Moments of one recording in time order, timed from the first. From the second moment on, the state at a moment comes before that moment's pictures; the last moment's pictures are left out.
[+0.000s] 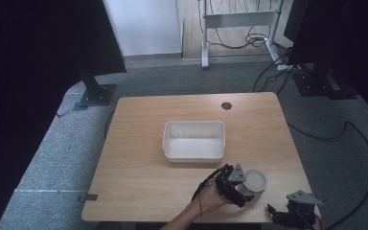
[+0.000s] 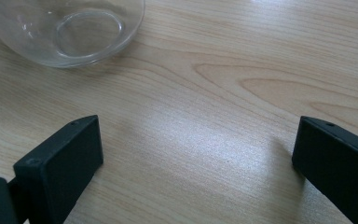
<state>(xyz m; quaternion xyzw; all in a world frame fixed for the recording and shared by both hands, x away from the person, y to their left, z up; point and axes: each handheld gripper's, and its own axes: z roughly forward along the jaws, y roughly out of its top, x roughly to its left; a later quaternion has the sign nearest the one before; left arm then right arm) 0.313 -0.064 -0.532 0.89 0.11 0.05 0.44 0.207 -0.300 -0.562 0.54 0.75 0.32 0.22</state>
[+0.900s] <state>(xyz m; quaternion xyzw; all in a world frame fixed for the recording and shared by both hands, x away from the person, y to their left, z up) 0.311 -0.089 -0.538 0.89 0.12 0.07 0.44 0.207 -0.300 -0.562 0.54 0.75 0.32 0.22</state>
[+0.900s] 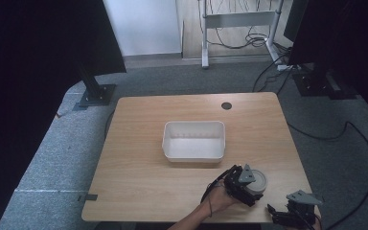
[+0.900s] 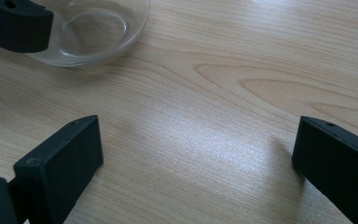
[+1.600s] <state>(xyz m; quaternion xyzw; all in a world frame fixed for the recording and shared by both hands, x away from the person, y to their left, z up) 0.306 -0.077 -0.520 0.88 0.11 0.09 0.45 0.207 -0.300 -0.562 0.54 0.75 0.32 0.22</state>
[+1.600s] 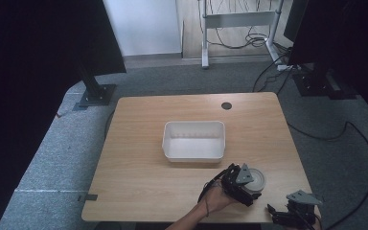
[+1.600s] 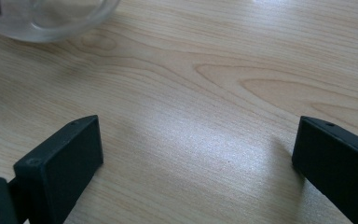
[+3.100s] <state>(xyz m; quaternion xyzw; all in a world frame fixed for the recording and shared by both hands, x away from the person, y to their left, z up) 0.334 0.002 -0.481 0.87 0.18 0.13 0.45 0.207 -0.300 -0.562 0.54 0.75 0.32 0.22</state>
